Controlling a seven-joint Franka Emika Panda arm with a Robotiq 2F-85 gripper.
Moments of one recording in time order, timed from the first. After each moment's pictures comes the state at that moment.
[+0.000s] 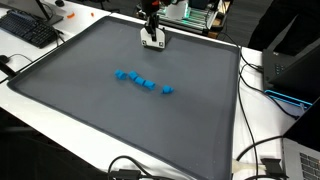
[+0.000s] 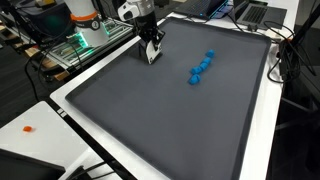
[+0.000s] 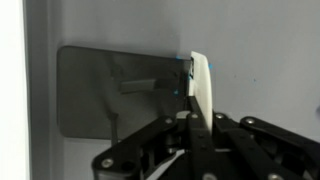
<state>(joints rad) 0.07 -0.03 0.04 -2.74 0.45 2.80 1.08</state>
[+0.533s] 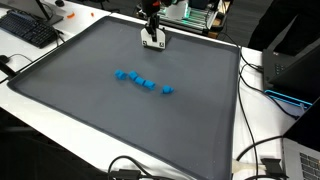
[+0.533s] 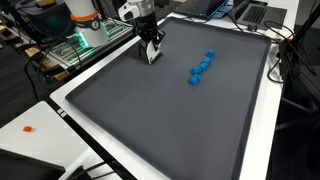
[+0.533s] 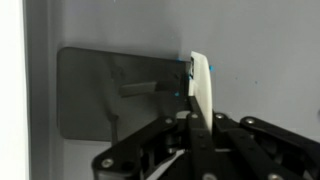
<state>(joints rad) 0.07 -0.03 0.05 -2.74 0.45 2.81 1.08</state>
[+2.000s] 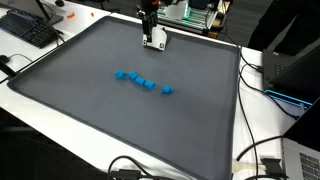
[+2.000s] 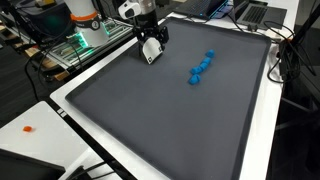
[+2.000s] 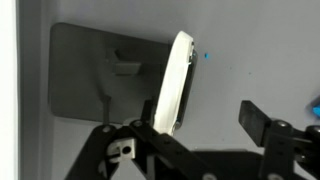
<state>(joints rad) 0.05 -0.04 0.05 -2.74 0.29 2.82 1.14</state>
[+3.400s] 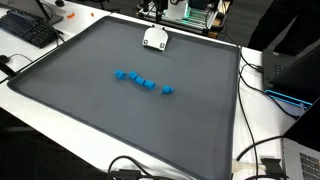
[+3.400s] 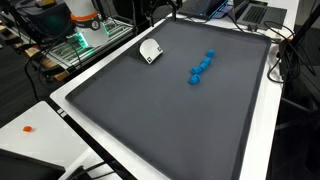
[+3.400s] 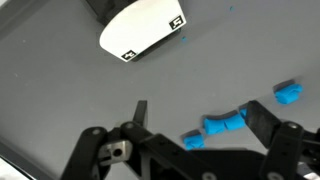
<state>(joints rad) 0.04 -0.21 0.12 -2.54 -0.05 2.43 0.71</state>
